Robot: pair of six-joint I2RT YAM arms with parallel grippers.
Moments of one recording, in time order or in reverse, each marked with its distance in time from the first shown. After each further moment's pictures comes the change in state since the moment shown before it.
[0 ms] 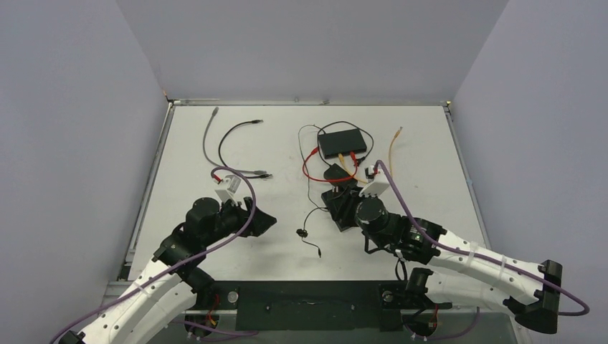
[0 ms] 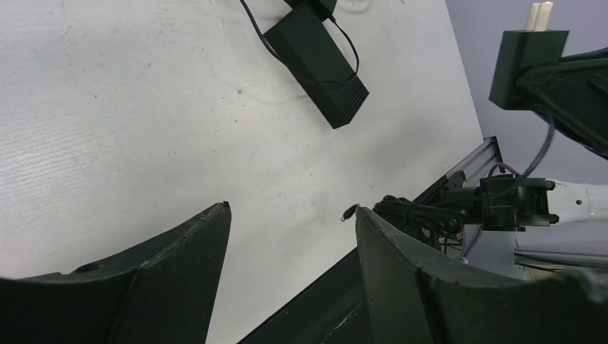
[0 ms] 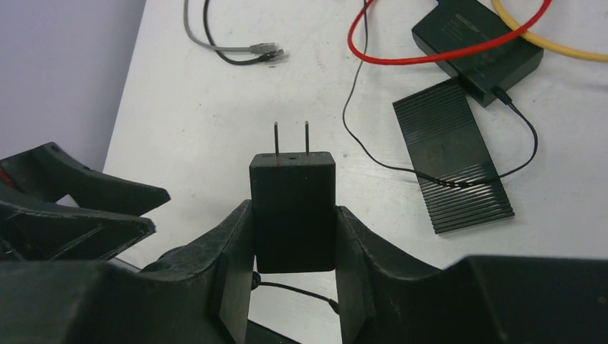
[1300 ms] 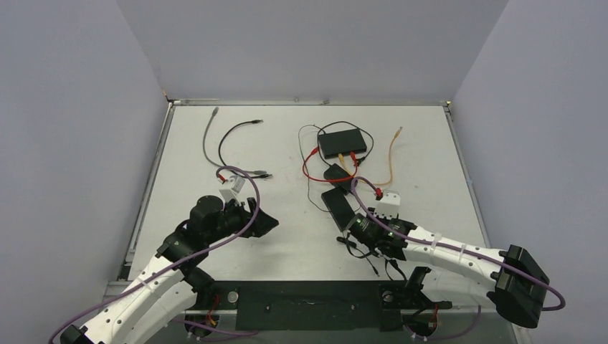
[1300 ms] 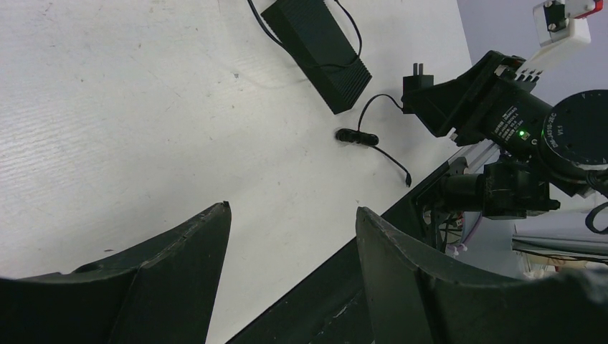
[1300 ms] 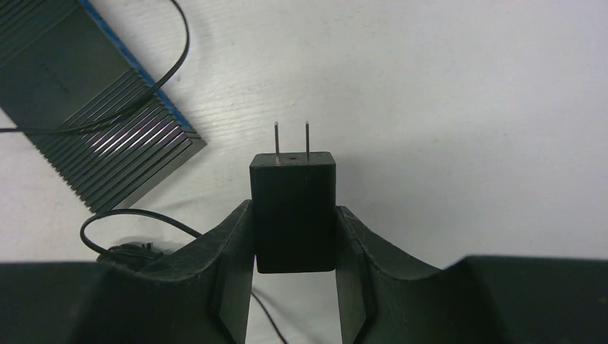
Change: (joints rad) left arm 0.002 0.037 0.000 -0.004 0.032 0.003; right arm -0.095 0.186 -0.240 -0.361 0.215 0.211
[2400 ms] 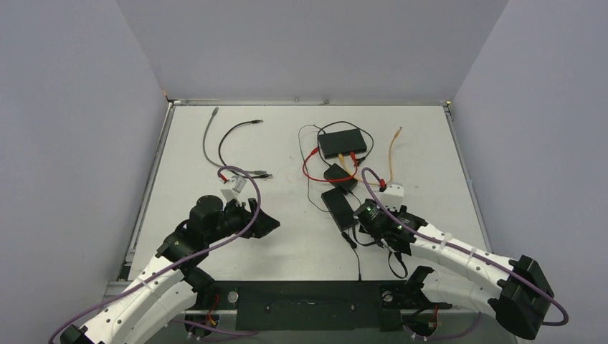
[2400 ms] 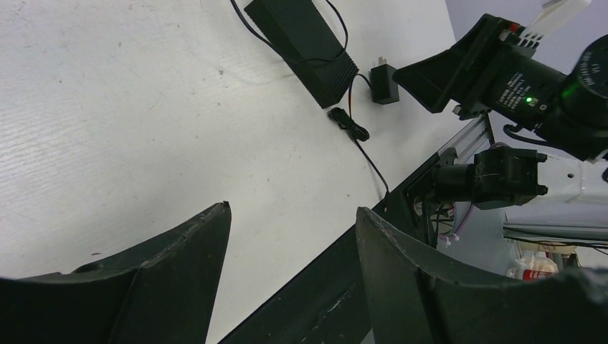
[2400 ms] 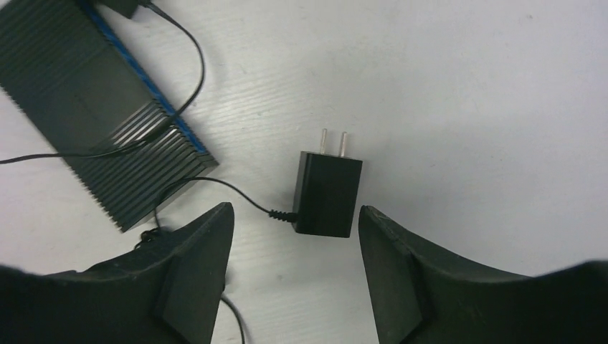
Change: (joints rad) left arm 0.000 0.002 0.000 0.013 0.040 0.001; right arm -0.148 -0.010 0.021 0.044 -0.081 -0.137
